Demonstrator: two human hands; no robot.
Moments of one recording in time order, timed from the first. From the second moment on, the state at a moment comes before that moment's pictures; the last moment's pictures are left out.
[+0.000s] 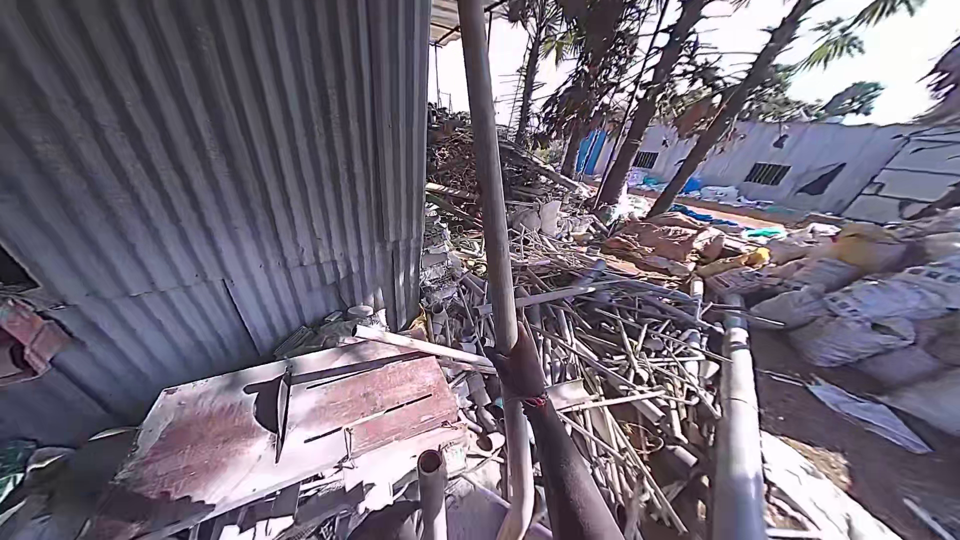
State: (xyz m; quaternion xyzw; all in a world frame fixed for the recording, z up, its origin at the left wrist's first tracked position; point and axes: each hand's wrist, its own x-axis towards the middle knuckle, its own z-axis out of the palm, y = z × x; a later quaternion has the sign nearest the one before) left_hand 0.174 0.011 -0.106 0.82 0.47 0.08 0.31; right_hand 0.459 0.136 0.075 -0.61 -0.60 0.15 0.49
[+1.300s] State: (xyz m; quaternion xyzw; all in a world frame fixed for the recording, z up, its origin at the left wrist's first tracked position) left_hand -0.268 0.200 -0.264 0.70 0.70 0.04 0.12; right_hand 0.223 0.341 -0.176 -0.58 -0.76 0.11 -0.27
